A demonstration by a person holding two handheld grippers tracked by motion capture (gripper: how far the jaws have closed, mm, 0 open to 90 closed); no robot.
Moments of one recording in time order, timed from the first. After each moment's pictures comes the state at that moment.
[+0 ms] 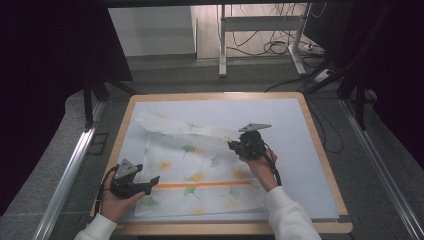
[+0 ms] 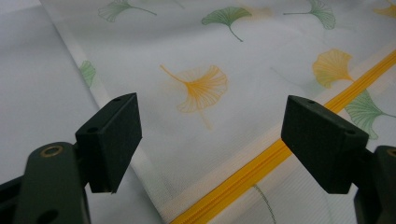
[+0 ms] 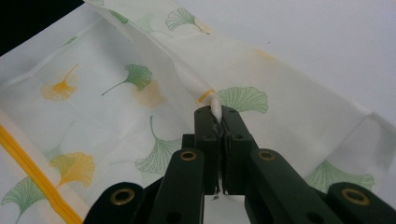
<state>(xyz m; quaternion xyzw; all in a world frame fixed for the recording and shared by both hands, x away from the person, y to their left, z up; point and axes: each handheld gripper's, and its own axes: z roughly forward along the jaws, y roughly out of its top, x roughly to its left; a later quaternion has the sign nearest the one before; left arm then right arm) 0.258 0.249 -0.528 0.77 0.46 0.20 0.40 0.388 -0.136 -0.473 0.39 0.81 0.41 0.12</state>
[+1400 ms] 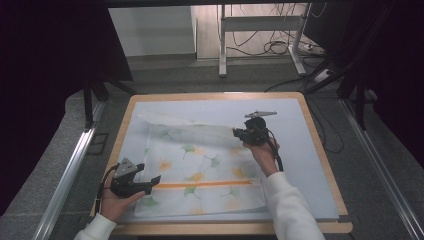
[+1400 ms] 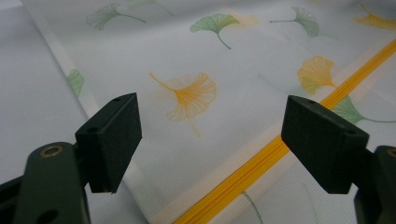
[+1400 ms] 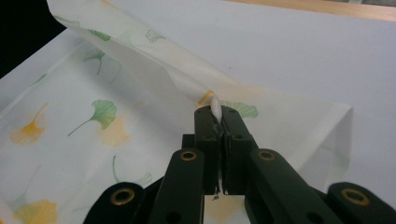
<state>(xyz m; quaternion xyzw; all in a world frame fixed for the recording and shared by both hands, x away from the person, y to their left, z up) 0.260 0.250 -0.524 0.77 0.45 0.18 0.42 0.430 -0.147 -0.465 0.43 0.79 0.42 0.12</state>
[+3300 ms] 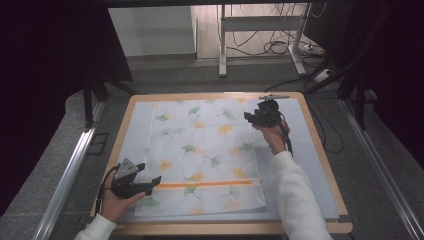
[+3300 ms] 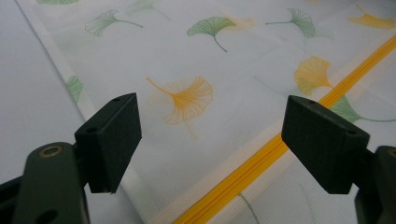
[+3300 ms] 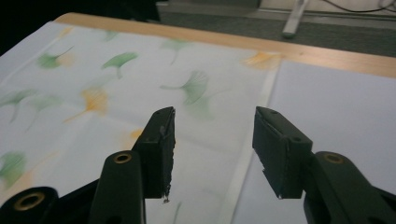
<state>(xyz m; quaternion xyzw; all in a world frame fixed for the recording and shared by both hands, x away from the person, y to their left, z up) 0.258 0.247 -0.523 0.77 0.44 0.19 0.42 0.484 -0.183 -0.452 0.47 0.76 0.41 0.18</state>
